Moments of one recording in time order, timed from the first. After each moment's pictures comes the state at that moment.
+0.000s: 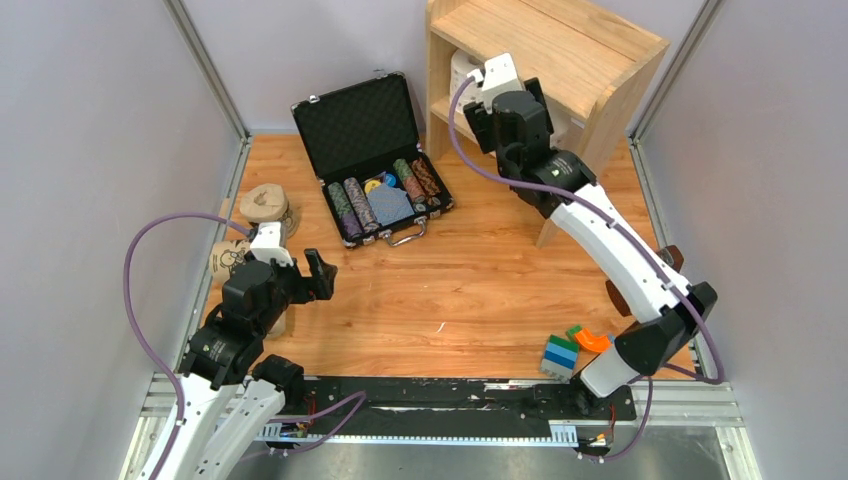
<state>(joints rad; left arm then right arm) -0.38 0.43 0.71 -0.69 -0.14 -0.35 0.62 1.59 1.79 -0.46 0.68 -0.26</state>
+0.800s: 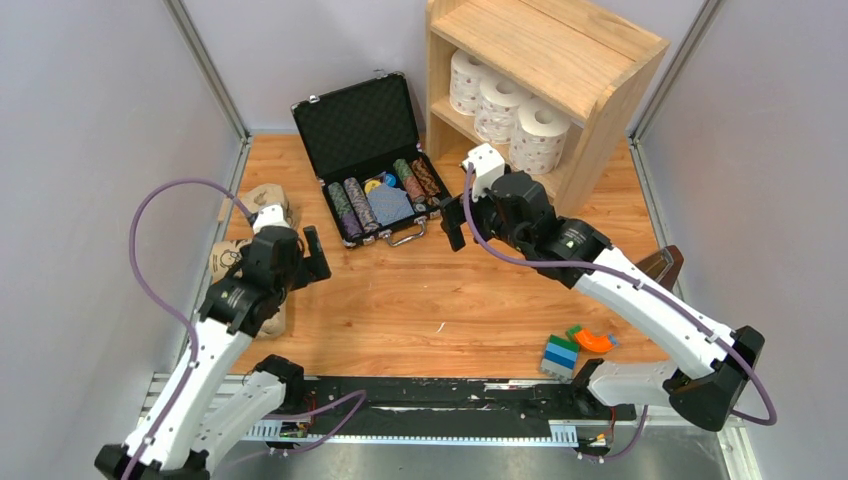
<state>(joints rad) -0.38 0.69 0.85 -0.85 -0.34 -0.50 0.82 1.23 1.31 -0.50 0.22 0.08</state>
